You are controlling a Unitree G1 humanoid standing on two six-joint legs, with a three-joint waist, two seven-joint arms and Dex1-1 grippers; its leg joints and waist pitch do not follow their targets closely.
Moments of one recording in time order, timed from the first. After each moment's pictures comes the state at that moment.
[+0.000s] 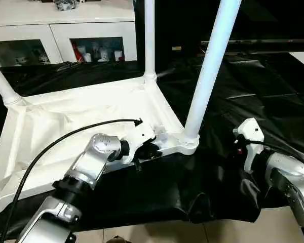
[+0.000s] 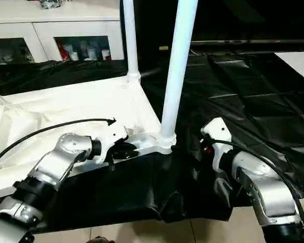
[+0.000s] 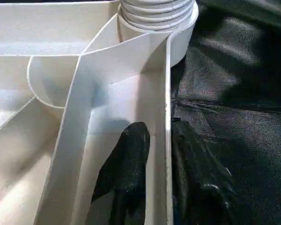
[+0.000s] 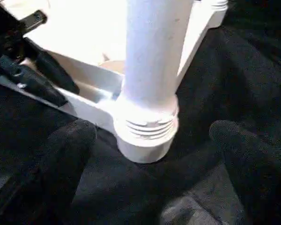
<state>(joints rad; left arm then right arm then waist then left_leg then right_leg) -0.56 0.28 -0.31 0.44 0.08 0.31 -0.97 -0.14 -0.54 0.01 -0.08 0.30 0.42 0.75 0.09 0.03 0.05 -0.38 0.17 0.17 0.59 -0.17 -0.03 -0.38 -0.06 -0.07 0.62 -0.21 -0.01</state>
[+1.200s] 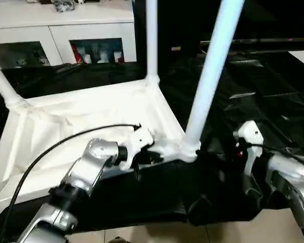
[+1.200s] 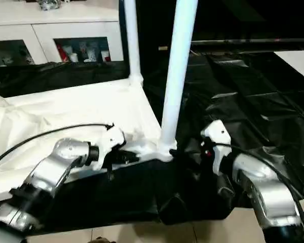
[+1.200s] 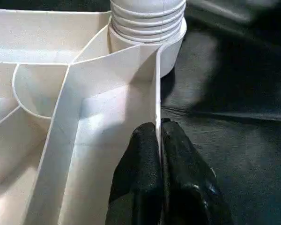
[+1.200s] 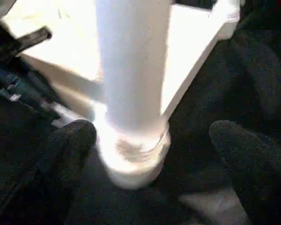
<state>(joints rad) -0.46 0.28 -0.31 0.34 0.02 0.29 -1.06 -0.17 -0.54 0.01 -0.02 0.32 0.39 0.81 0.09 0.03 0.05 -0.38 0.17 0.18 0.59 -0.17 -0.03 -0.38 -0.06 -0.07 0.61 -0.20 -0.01</state>
